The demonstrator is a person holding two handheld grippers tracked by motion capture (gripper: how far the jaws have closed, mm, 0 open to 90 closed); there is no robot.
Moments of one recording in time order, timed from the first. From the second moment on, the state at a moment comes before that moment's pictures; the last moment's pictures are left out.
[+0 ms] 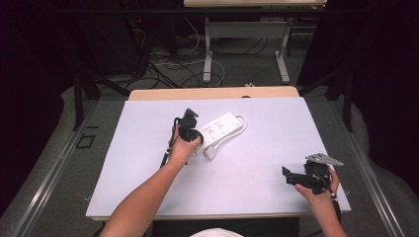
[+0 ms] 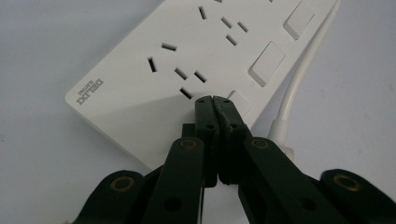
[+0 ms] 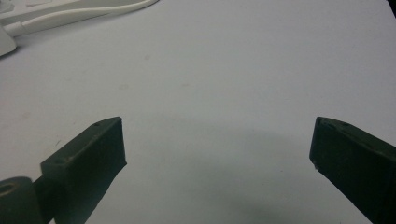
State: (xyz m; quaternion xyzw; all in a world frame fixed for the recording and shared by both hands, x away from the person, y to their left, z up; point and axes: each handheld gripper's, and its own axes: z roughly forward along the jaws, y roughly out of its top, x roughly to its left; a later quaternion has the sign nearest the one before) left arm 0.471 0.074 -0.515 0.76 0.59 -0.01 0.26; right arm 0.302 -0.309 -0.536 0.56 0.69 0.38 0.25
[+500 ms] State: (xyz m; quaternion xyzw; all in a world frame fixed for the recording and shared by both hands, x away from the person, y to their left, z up) left arm 0.470 0.072 -0.514 0.76 0.59 -0.01 0.27; right arm 0.302 -0.310 -0.536 0.56 0.69 0.38 0.25
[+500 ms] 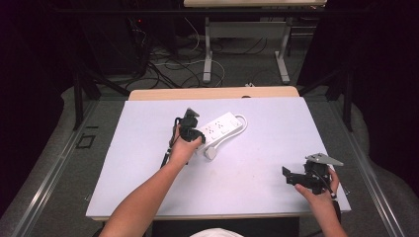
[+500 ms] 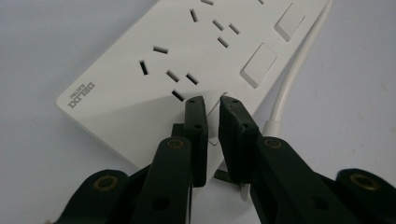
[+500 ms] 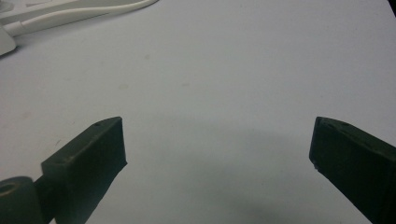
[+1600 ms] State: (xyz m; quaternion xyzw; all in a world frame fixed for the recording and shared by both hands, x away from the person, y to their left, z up) left arm 0.462 0.062 -0.507 0.78 0.54 0.03 0.31; right arm 0.303 -0.309 -0.536 0.56 0.69 0.38 0.25
